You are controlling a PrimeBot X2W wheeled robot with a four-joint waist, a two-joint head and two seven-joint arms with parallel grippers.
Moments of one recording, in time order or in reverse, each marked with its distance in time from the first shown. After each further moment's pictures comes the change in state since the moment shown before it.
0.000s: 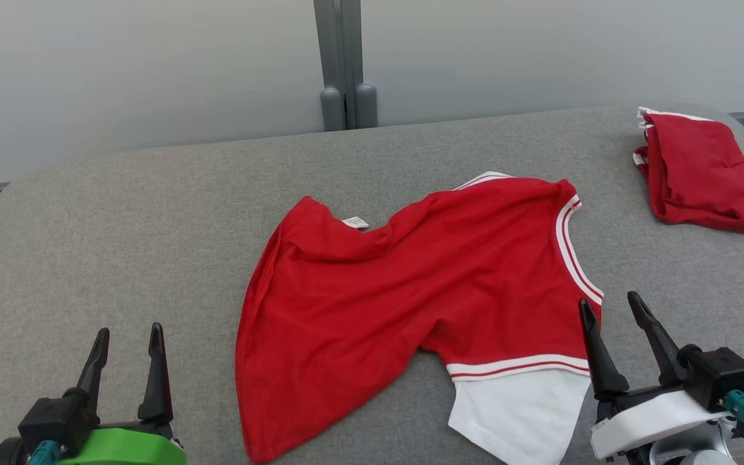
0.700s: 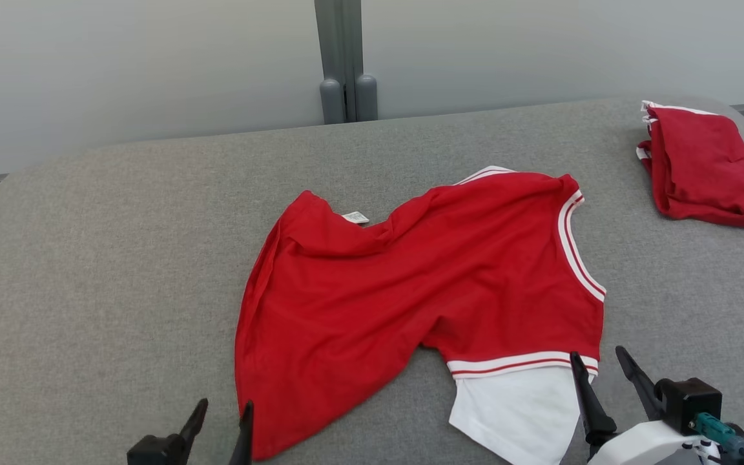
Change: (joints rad) left arm 0.044 -0.034 -0.170 0.164 -0.001 -0.048 0.042; right arm 0.020 0.032 -0.013 0.164 -0.026 0.000 0.026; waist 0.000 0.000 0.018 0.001
